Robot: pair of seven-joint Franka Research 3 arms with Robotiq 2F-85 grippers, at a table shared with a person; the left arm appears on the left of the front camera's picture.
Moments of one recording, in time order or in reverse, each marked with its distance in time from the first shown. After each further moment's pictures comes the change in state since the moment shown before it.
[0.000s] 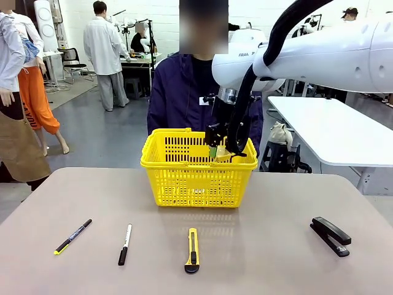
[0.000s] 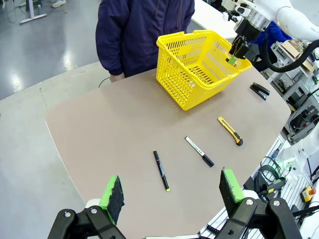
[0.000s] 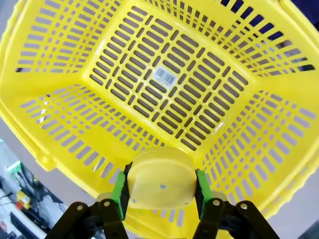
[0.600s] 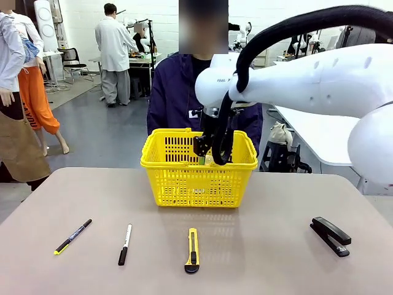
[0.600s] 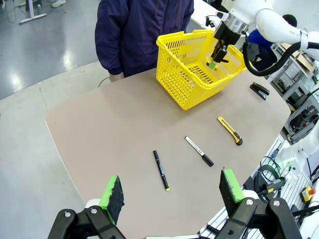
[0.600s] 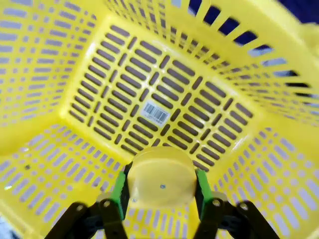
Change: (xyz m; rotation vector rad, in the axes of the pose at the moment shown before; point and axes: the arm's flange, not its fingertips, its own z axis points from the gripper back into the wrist) left arm 0.000 0.000 0.000 -0.002 0.002 0.001; right arm 0.056 0.000 -0.065 -0.056 0.045 -0.044
